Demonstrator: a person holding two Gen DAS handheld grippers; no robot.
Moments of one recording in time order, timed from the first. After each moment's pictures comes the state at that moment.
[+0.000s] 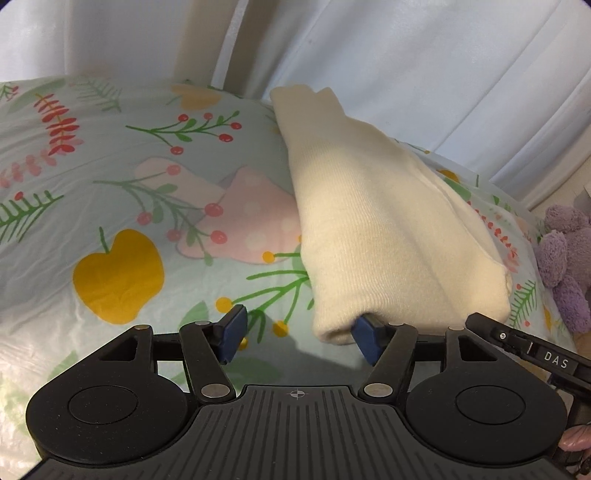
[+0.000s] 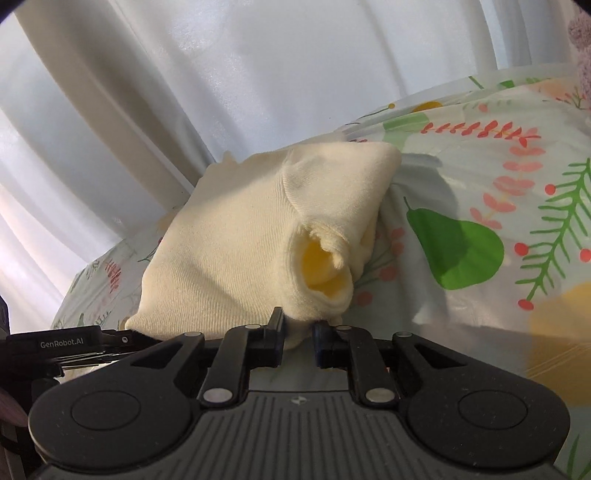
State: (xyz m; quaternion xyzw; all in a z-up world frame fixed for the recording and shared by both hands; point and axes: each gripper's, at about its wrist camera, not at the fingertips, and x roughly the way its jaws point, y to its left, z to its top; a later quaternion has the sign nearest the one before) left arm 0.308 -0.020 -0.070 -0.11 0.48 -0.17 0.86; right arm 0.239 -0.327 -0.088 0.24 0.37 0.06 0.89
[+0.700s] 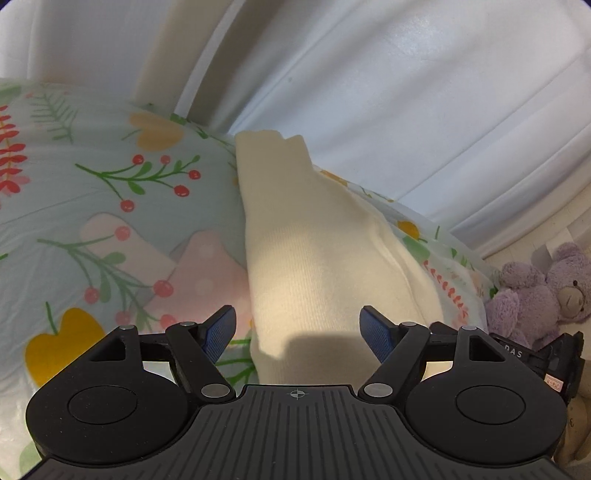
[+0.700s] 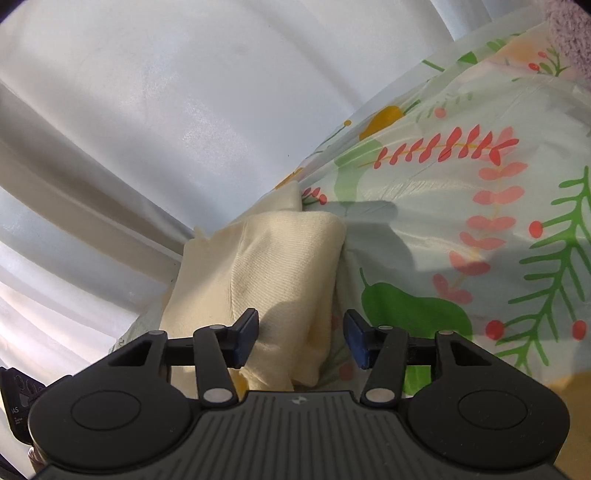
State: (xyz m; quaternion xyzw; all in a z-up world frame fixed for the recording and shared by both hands) left arm 0.367 -0.031 -0.051 -0.19 0.47 -0.22 0.84; right arm 0.290 -0.414 -0.092 0.39 0.37 0.06 0.84
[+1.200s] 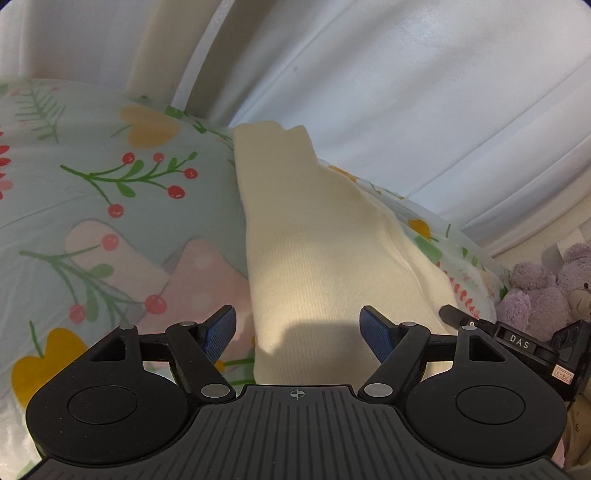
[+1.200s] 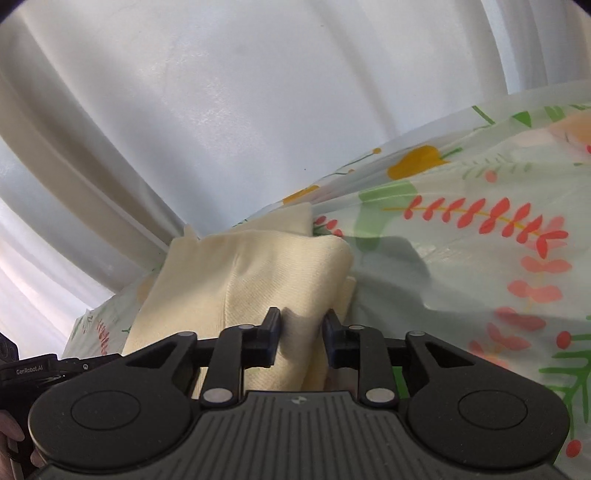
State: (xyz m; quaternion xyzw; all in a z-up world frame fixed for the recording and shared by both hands) left arm 0.381 -0.036 -0.063 -0.19 0.48 -0.22 0.83; right arm 0.316 -0.411 -0.078 0.29 0.36 0.07 0.88
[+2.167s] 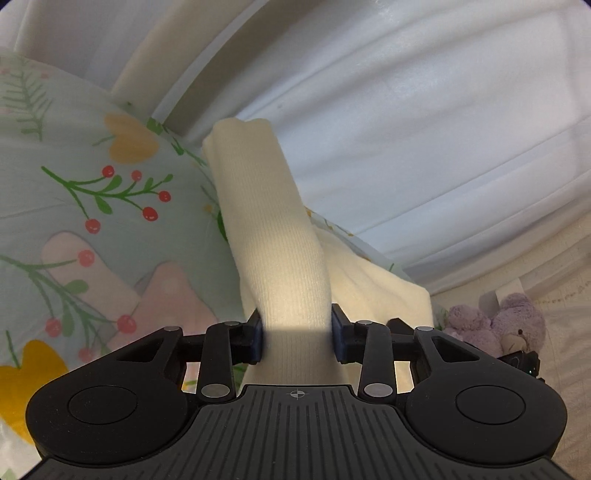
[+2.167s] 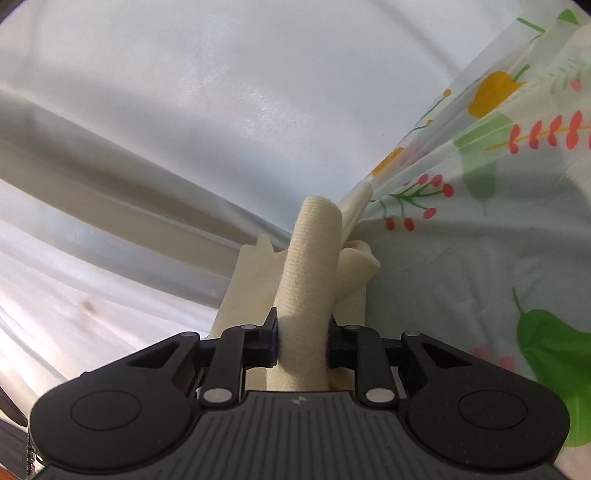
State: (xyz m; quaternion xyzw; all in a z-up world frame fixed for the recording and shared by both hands) left arm 0.372 -0.002 -0.041 -0.28 0.44 -0.27 0.81; right arm 0.317 -0.372 -0.063 0.44 0.34 0.20 0.80
